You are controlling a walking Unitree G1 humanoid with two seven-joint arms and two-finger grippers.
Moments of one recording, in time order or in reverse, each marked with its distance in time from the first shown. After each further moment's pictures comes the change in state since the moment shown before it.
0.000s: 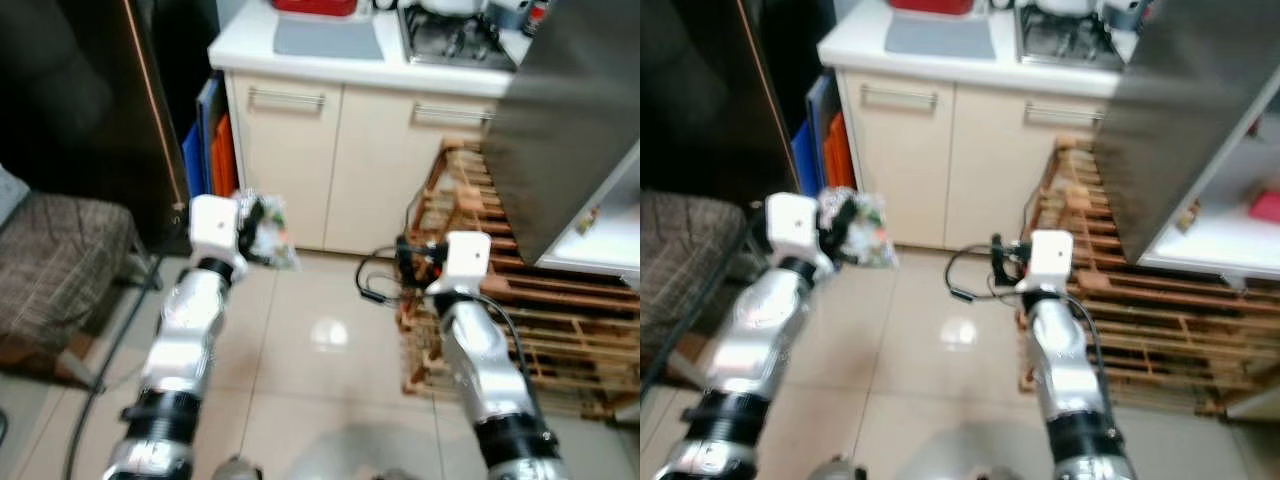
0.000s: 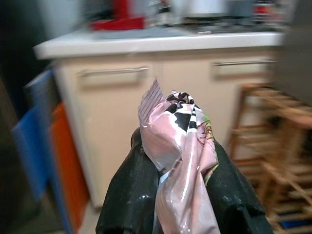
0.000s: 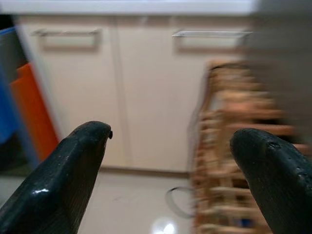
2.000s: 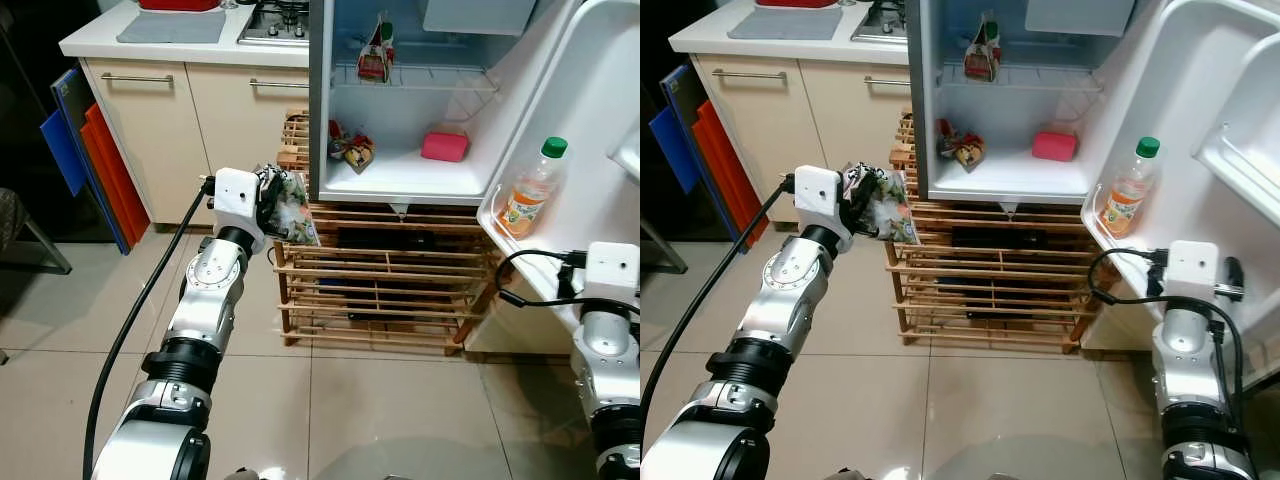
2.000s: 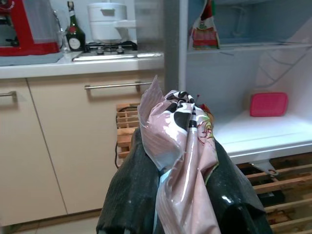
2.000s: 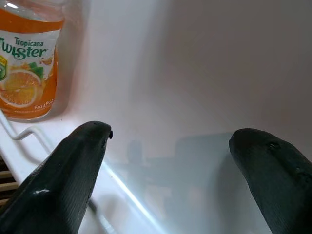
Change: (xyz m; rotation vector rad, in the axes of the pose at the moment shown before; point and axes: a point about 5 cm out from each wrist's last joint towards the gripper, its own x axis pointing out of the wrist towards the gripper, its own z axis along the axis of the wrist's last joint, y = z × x) left arm 0.025 0.016 0.005 -0.060 -0.047 0.051; right arm -0.023 -0.156 0.014 -0.428 0.082 -0.609
